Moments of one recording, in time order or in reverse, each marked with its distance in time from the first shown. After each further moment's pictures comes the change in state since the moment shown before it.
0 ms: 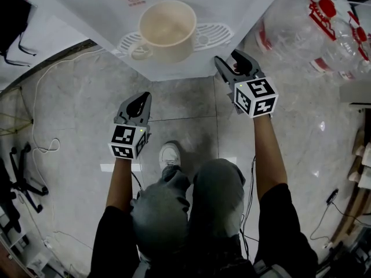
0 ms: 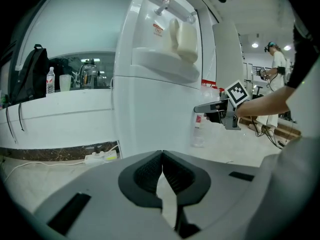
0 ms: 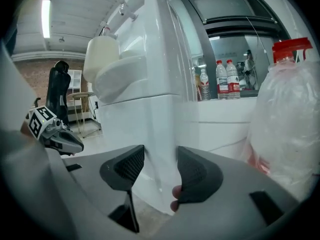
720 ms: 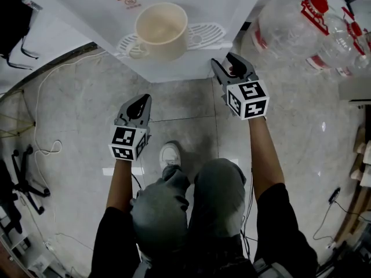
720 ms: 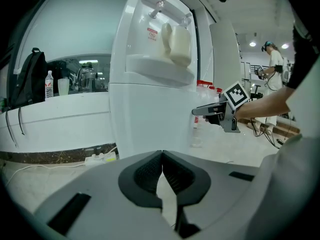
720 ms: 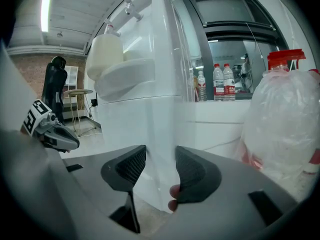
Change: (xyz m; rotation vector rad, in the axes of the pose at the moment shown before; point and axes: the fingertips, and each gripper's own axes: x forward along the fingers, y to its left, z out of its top) left arm -0.010 -0.011 0.007 0.027 -0.002 -0.007; right arm -0.011 0.007 -0.003 -0.013 0.004 -0.063
